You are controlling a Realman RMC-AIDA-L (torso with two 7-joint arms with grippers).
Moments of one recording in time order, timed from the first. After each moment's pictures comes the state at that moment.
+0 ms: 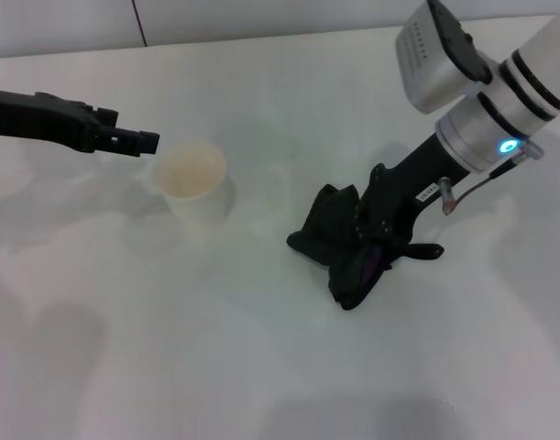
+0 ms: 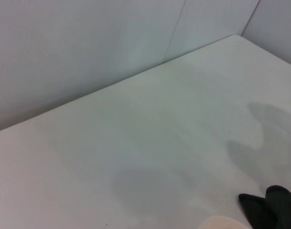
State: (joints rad) left arm -1.15 -2.04 2.85 -0.75 0.06 1.59 -1.62; right arm 1.21 2.02 -2.82 0.38 -0.40 -1.46 1.30
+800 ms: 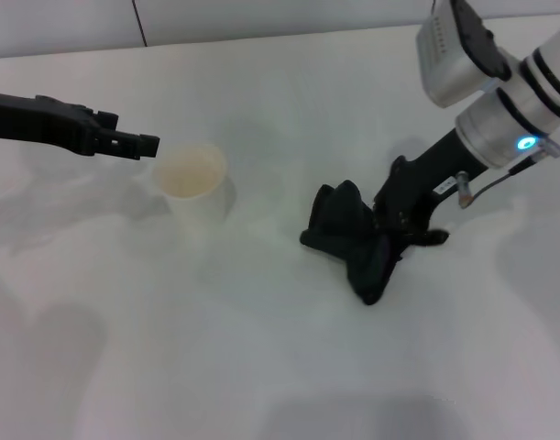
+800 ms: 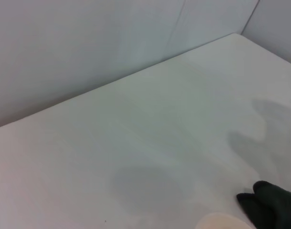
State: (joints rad) left arm -1.15 -2.04 2.85 -0.75 0.06 1.59 -1.62; right arm 1.18 2.02 -2.82 0.43 -0.39 -1.45 1.31
